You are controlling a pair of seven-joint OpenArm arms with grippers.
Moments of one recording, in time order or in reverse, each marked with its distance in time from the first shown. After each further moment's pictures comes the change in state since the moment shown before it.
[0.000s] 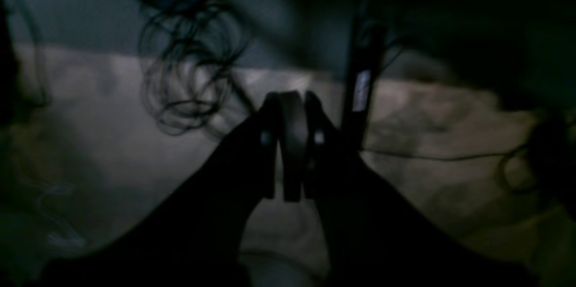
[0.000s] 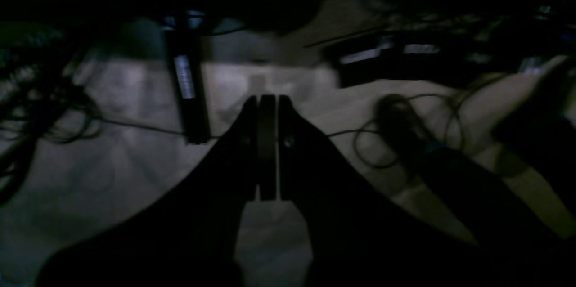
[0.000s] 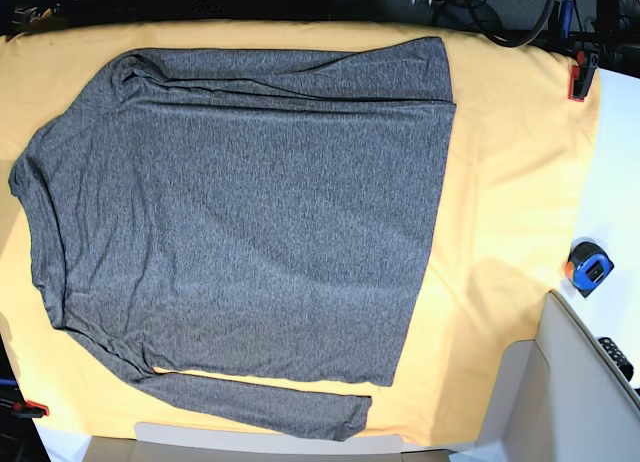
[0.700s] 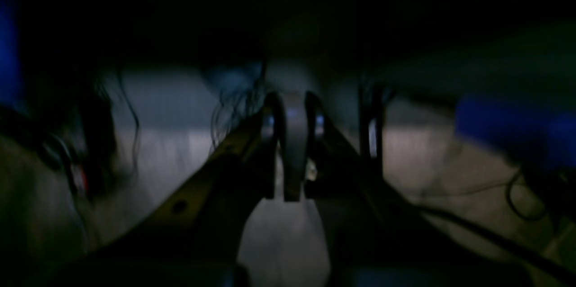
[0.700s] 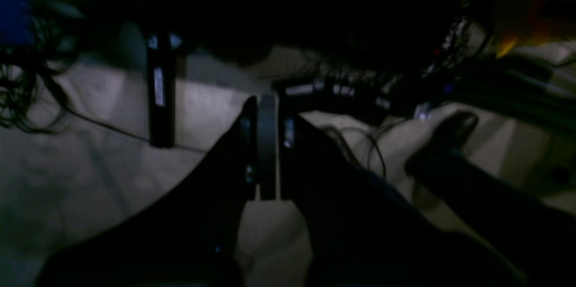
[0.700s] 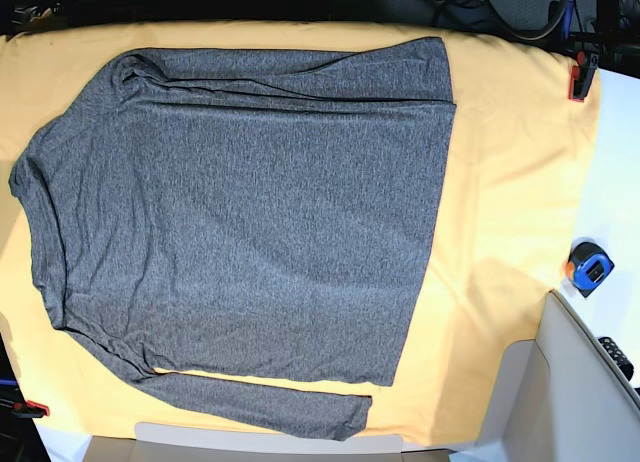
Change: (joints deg) left arm 42.9 -16.7 0.4 70.5 -13.1 0.2 6.8; right arm -41.9 9.1 0.3 63.2 0.3 0.4 -6.4
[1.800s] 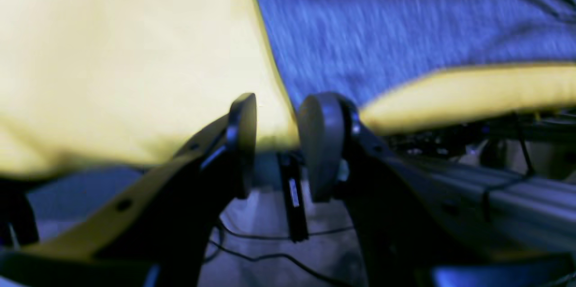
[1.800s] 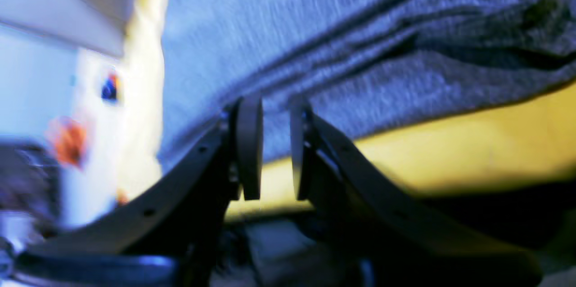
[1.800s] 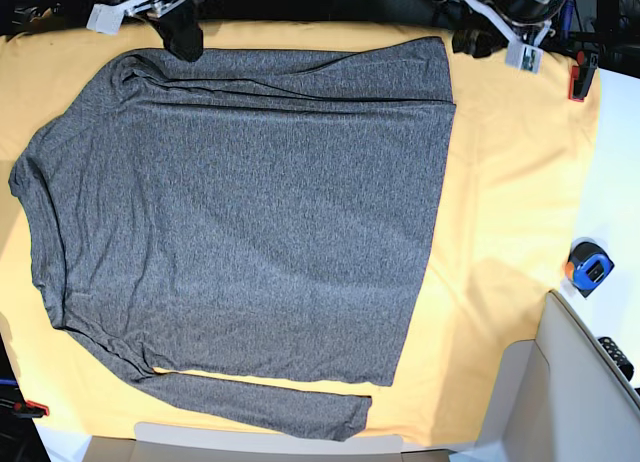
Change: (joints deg) left arm -14.1 -11.1 -3.1 10.7 -27.4 -7.7 18.9; right arm 7.4 3.2 1.8 21.9 60.1 13.9 0.0
